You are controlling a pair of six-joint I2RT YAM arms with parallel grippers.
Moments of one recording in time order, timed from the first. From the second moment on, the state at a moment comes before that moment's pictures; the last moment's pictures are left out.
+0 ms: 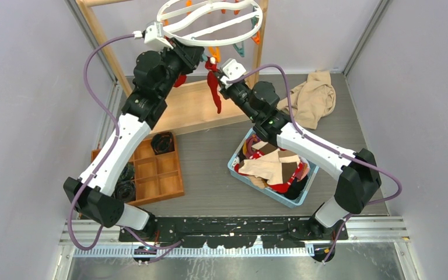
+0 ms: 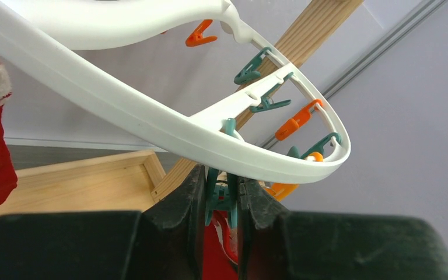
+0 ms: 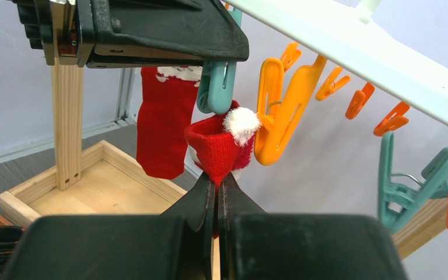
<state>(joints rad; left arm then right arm) -0.43 1.43 1.57 -0.02 -0.05 -0.60 0.76 1.57 1.33 0.52 0.03 -0.36</state>
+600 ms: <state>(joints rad) -0.43 1.41 1.57 -0.02 -0.08 -0.61 0.78 1.58 1.37 0.52 0.06 -0.36</state>
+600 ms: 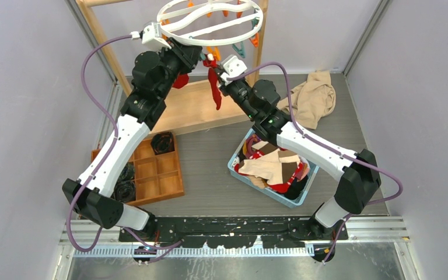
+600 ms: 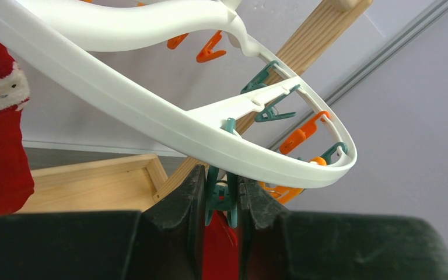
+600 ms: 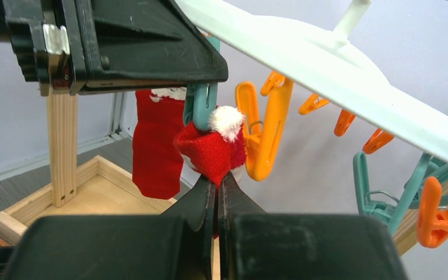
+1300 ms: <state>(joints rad) -0.44 1.41 1.55 0.00 -0.11 -0.61 0.83 1.61 1.43 0.52 0.11 -0.36</state>
